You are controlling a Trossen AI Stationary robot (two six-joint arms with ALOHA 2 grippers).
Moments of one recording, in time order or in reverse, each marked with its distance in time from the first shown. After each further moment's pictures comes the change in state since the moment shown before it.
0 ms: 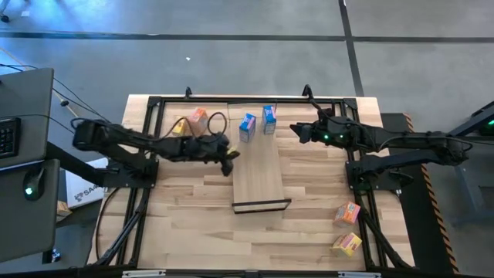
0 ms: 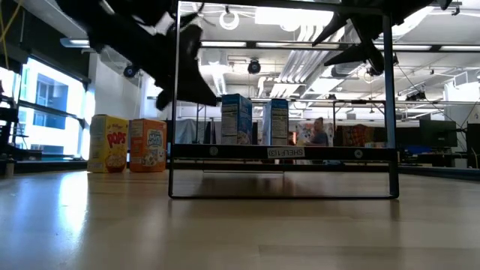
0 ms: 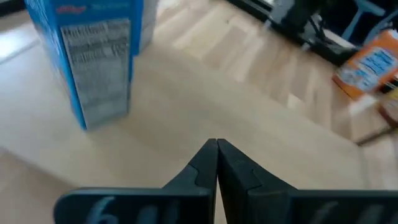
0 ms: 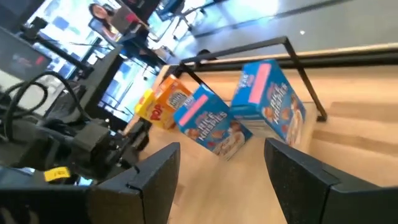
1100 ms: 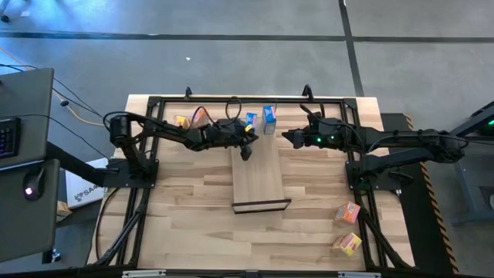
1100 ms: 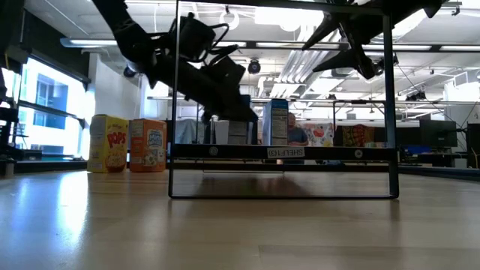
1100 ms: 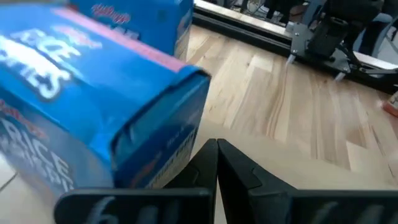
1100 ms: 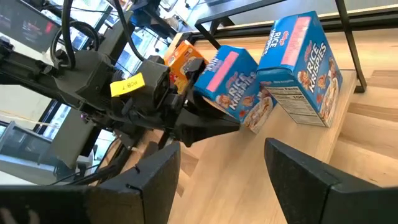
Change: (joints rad) left arm 0.184 0.348 0.182 0.307 0.120 0.263; right arm -0.001 0.092 0.000 0.067 -0.141 0.005
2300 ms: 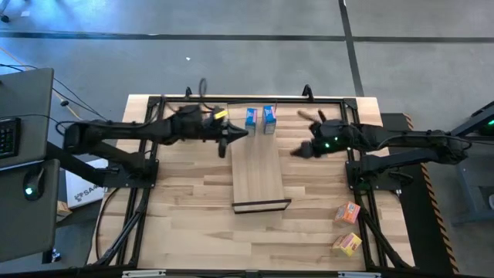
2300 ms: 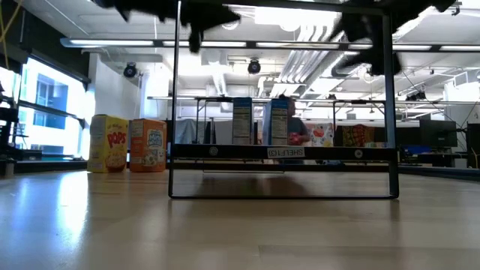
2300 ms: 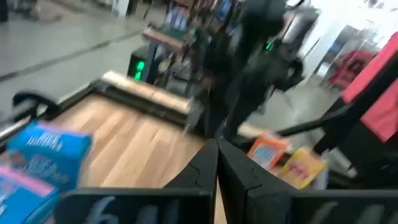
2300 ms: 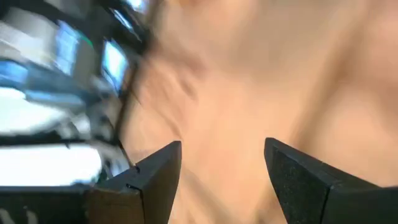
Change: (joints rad) left arm -0.052 -0.498 0.040 -0.271 0.175 -0.123; right arm 0.025 -0.074 0.049 -0.339 -0.361 0.183
